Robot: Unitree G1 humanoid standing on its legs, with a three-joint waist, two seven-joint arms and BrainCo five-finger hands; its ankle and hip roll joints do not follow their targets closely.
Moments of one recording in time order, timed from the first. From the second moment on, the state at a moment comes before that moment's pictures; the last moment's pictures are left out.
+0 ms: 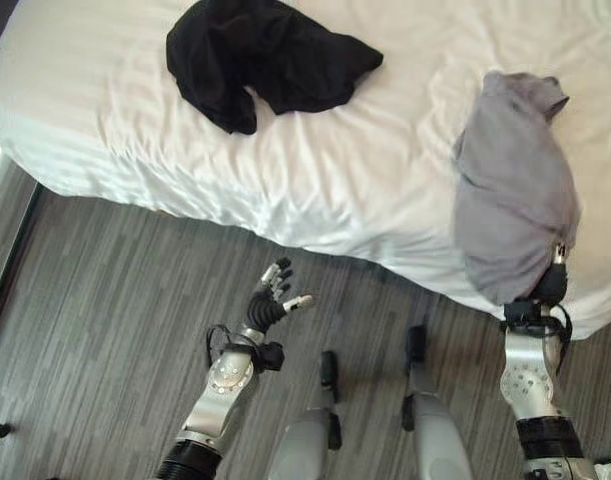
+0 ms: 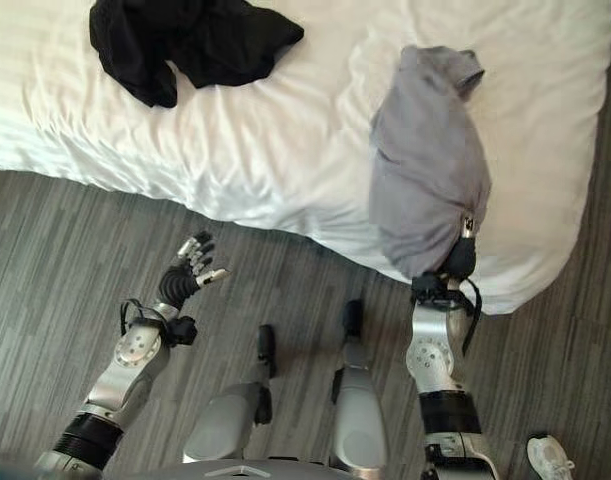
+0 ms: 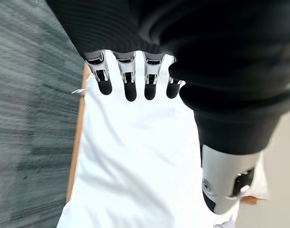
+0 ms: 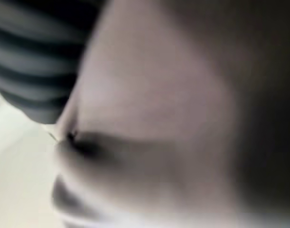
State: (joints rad) left arm -0.05 0.38 -0.19 0.13 -0.33 -0.17 0.08; right arm -0.16 -0.22 -0.10 0.14 1.12 -0.34 -0.05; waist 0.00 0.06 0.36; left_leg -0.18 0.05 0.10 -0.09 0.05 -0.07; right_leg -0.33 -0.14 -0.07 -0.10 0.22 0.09
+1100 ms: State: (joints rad) left arm 0.02 0.38 0.14 0.02 -0.39 -0.24 0.16; right arm 0.03 -0.31 -0.17 0.06 1.06 -0.29 0.00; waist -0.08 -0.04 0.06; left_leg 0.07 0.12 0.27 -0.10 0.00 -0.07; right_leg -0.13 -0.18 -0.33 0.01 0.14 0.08
